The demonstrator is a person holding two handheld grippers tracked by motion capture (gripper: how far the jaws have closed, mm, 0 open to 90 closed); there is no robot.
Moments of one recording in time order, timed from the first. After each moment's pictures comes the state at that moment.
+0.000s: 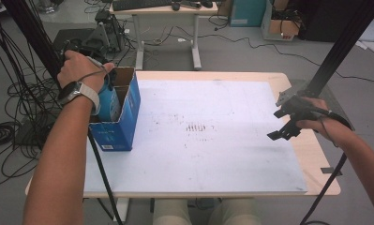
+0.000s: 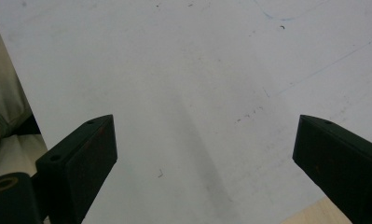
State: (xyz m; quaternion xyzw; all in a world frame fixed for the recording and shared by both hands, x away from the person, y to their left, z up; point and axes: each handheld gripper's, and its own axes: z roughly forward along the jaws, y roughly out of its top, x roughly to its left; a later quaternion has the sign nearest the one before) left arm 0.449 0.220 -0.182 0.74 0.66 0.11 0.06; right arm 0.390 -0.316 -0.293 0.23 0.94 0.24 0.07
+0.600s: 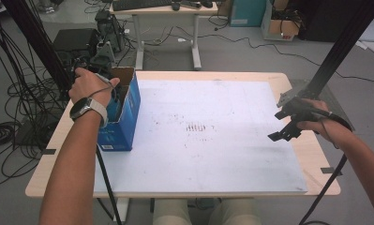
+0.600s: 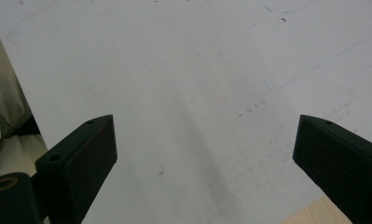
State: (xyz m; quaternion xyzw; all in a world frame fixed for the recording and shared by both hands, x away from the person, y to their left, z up) left arm 0.453 0.219 -0.230 0.75 0.66 0.10 0.04; right arm 0.388 -0.319 -0.296 0.25 0.94 0.23 0.06
